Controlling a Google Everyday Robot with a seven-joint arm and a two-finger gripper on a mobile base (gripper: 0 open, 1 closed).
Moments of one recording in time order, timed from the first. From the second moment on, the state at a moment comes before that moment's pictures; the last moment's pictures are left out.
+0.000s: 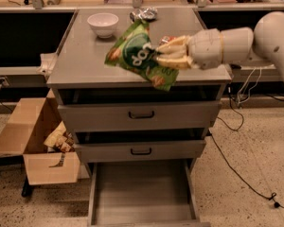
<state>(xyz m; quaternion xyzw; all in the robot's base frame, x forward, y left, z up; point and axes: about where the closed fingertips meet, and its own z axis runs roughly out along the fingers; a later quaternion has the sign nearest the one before) 0.608 -0.073 0.930 -0.63 0.47 0.27 0.56</state>
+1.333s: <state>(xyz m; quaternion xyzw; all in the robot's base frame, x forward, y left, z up) 0.658 -0.091 0.933 -0.63 0.47 0.25 0.56</state>
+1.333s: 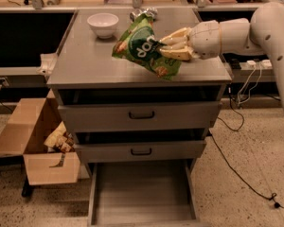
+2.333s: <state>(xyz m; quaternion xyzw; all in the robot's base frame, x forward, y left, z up) 0.741 -0.094 0.903 -0.65 0.49 0.23 0.53</state>
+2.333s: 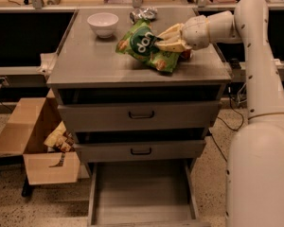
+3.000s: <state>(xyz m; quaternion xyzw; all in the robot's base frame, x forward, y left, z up) 0.763 -0.099 0.902 -0.64 0.51 0.22 0.53</state>
